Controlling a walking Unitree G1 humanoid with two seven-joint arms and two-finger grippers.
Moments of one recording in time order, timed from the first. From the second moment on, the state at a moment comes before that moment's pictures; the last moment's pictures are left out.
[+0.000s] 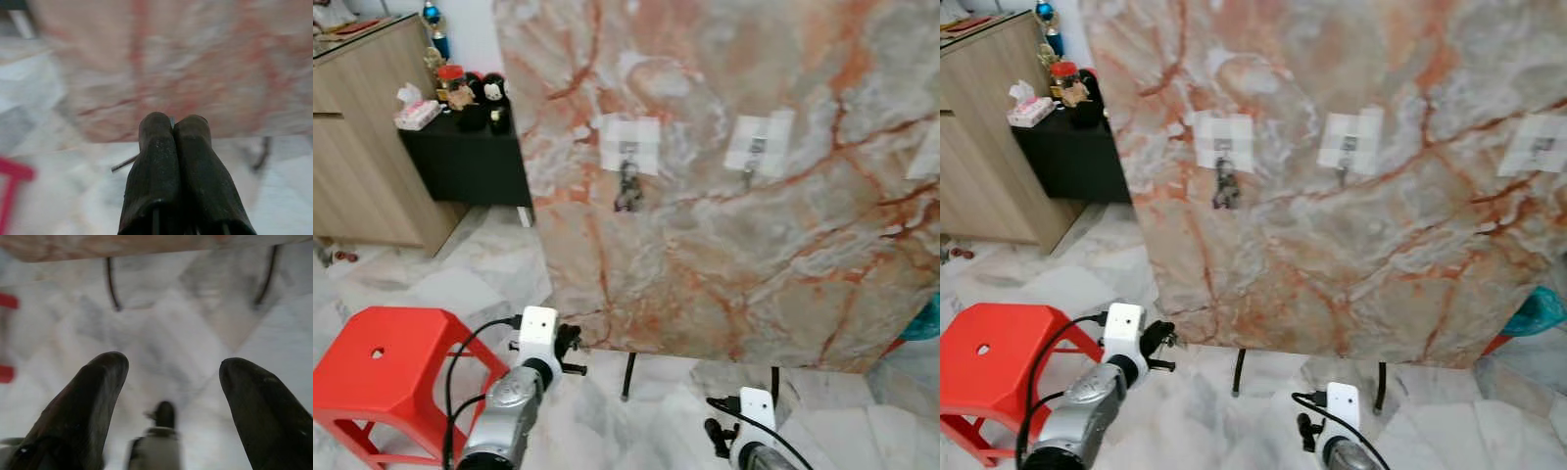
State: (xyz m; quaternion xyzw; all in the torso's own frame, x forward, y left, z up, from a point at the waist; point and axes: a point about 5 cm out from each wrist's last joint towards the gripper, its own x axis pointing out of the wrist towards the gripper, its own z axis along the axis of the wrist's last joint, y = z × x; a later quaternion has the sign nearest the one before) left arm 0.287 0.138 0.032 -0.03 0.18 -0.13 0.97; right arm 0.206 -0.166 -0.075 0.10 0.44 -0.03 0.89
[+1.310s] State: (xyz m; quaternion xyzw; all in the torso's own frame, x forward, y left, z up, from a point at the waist) left arm 0.289 0.143 0.035 -0.01 0.17 -0.12 0.98; right arm 0.205 -0.164 -0.076 0.11 0.44 -0.04 0.89
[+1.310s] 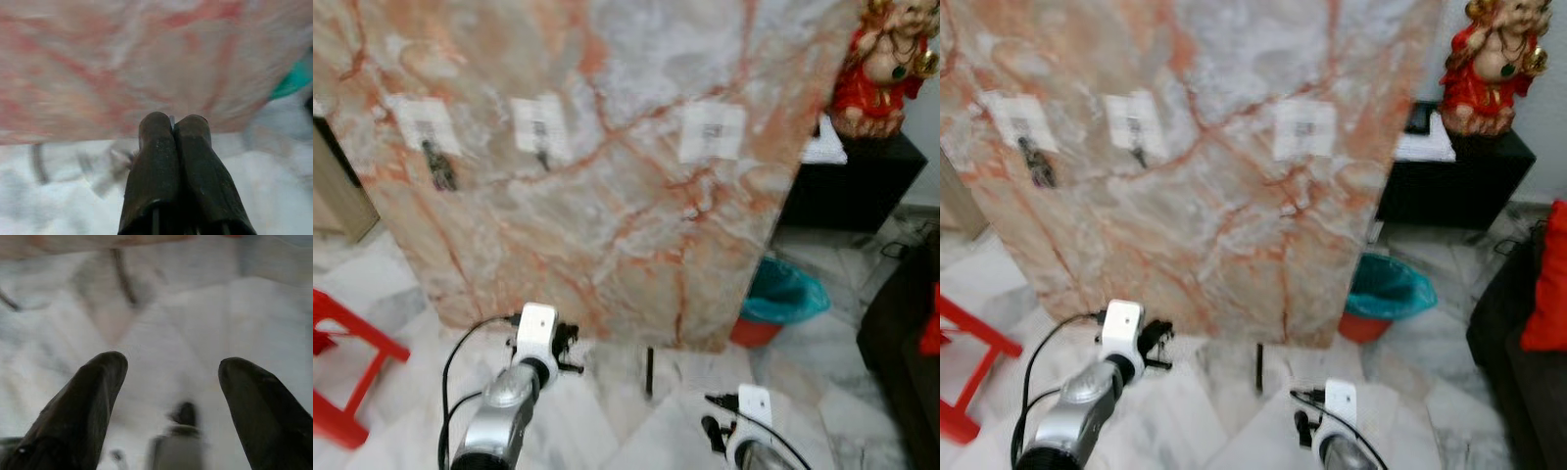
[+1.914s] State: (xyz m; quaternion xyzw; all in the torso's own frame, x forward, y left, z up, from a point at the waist) left arm 0.288 0.136 0.040 -0.01 0.16 -0.15 0.98; right arm 0.211 -0.171 -0.072 0.11 0.43 -0.05 0.89
